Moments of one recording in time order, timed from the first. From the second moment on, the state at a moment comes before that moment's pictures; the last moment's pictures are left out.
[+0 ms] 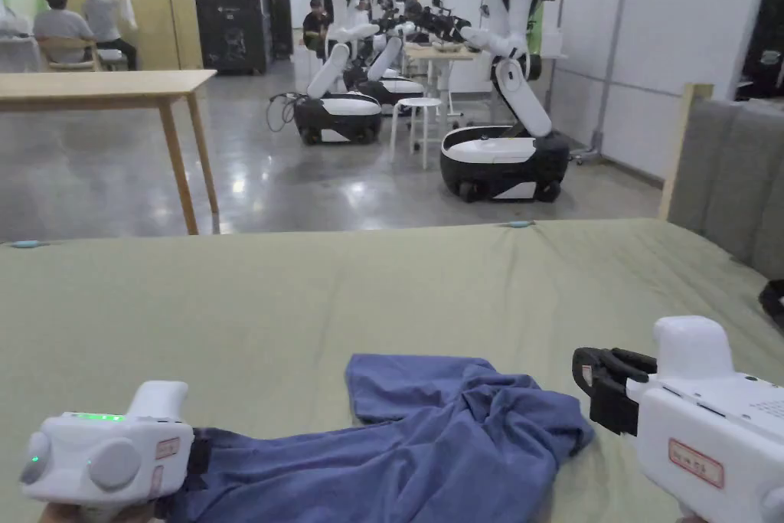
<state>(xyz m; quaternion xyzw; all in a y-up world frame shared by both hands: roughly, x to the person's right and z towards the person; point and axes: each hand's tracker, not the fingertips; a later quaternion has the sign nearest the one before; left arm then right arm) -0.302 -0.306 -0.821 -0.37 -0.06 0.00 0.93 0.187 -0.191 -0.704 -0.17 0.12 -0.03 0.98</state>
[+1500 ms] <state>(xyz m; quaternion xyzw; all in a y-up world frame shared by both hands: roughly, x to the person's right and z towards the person) -0.295 -0.169 -0.758 -0.17 -0.10 0.12 0.97 0.205 -0.170 -0.784 -0.16 0.18 -0.07 0.97</state>
